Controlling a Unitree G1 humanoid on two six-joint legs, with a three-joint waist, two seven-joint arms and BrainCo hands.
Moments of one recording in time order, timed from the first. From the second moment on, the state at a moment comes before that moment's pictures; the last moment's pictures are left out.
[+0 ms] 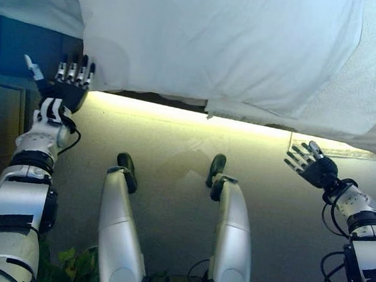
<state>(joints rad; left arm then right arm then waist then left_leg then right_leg) -0.87 0.71 0.01 1.22 -1.83 0.22 -0.52 -0.65 -0.75 0.13 1.19 1.09 0.30 0.51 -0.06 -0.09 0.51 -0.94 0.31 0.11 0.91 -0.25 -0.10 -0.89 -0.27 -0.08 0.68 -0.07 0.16</state>
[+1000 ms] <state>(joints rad) -0.66 0.65 0.07 1.25 -1.75 0.23 -0.58 -0.55 -0.73 0.12 1.16 1.11 0.27 0.58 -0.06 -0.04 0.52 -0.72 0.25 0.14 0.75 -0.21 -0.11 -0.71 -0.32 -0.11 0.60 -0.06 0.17</state>
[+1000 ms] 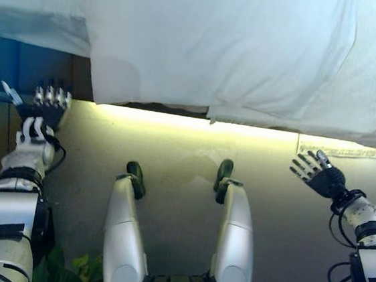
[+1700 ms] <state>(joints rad) -0.10 0.38 0.05 1.29 -0.95 0.08 -0.49 -0.09 -0.37 -0.03 1.26 1.03 0.15 0.51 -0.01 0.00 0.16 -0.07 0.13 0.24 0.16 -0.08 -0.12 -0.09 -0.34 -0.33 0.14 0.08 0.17</state>
